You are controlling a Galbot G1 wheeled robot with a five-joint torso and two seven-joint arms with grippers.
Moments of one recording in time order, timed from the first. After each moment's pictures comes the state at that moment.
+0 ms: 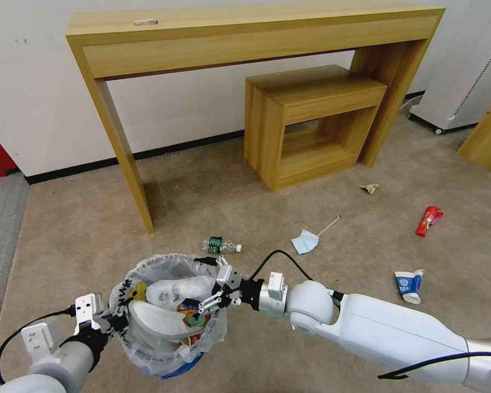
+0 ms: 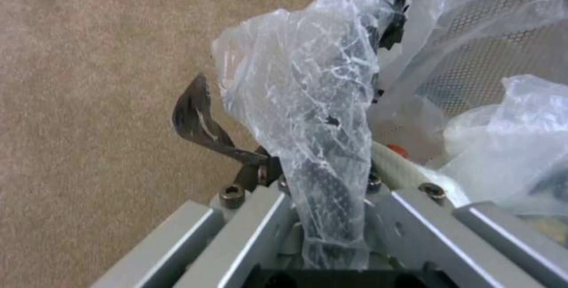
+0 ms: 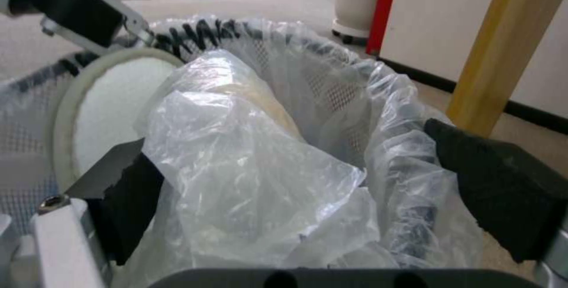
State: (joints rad) left arm 1.79 -1.25 -0.85 -2.41 -0.89 0.70 -0.29; right arm -0.44 0.88 -0.79 1.79 0.66 0.15 -0.17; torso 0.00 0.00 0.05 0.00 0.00
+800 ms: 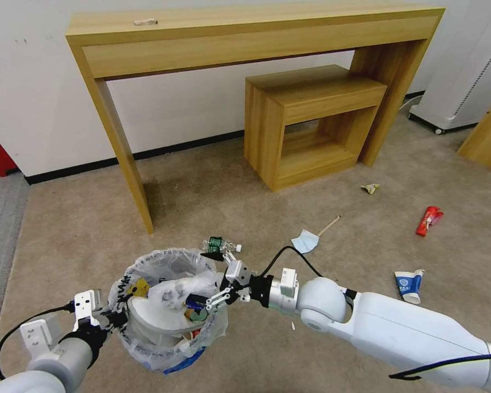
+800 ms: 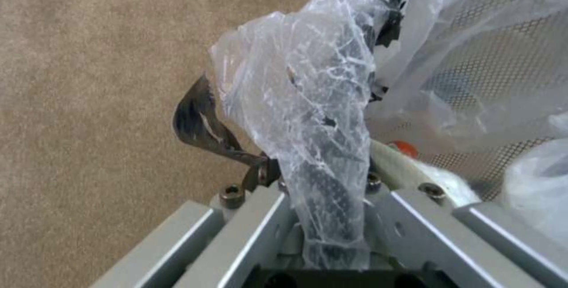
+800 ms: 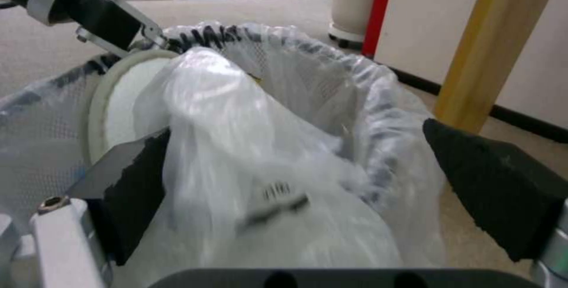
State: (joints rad) left arm 1.79 -1.22 -0.85 -2.41 -0.91 0.69 -0.30; right arm -0.46 0.78 -0.75 1.86 0.67 0.15 -0.21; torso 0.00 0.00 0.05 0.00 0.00
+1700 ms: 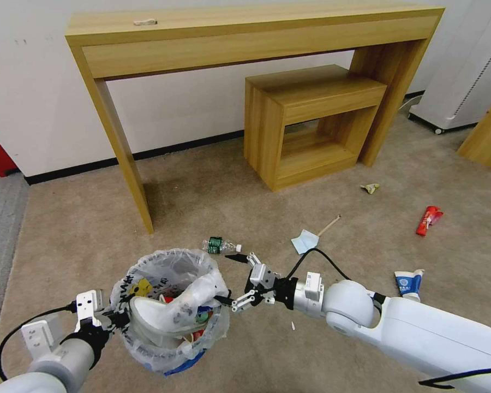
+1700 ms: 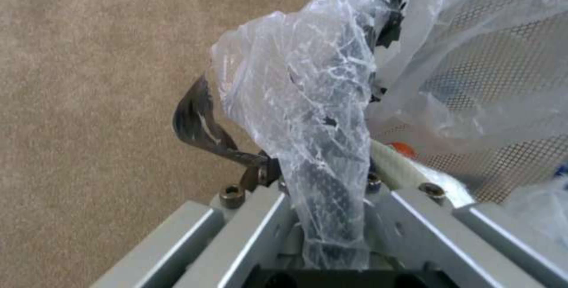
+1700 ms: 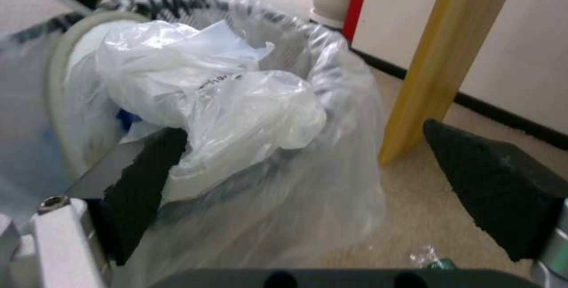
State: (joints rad) left arm 1.80 -1.24 -0.84 -2.43 -0.89 0.69 -0.29; right arm -0.50 0.71 -0.69 1.89 0.63 0.15 -0.20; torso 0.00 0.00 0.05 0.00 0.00
